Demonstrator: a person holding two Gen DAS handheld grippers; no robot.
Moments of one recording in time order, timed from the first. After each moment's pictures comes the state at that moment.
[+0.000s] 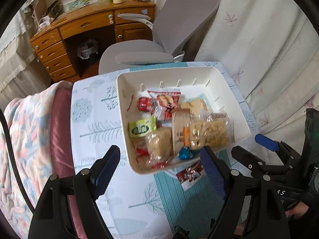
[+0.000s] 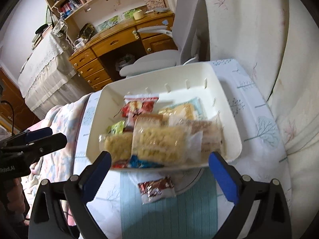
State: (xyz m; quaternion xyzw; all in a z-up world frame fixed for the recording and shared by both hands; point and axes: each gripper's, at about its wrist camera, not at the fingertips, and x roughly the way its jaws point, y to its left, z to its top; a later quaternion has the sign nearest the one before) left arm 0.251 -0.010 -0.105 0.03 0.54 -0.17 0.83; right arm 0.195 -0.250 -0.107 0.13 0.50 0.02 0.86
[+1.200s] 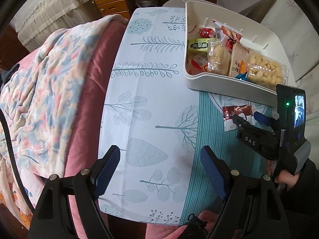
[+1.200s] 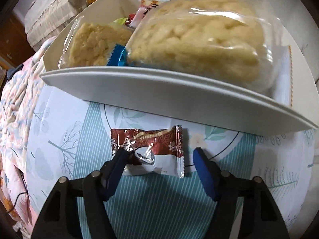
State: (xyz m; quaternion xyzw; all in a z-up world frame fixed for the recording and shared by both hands) left arm 0.149 0.036 -0.178 0.00 0.64 0.04 0.76; right arm 0.196 -0.200 -0.252 -0.03 0.61 0.08 0.79
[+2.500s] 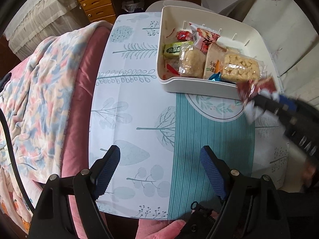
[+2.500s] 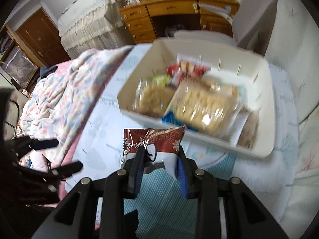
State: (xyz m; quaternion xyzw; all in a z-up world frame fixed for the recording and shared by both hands) left arm 0.148 0.006 -0.152 0.00 0.64 -0.01 0.77; right arm 0.187 -0.214 -0.105 0.01 0.54 0.20 0.82
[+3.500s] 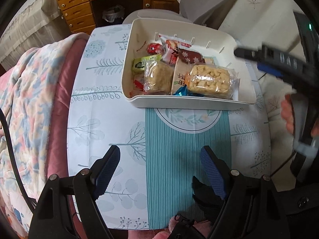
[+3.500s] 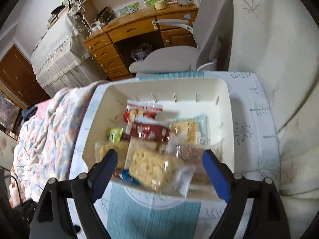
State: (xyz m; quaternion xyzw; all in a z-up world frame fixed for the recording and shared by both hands) left arm 0.157 -0.023 -0.140 -0.02 0.61 -0.08 0.79; right arm 0.249 -0.273 -0.099 0.07 0.53 0.09 0.84
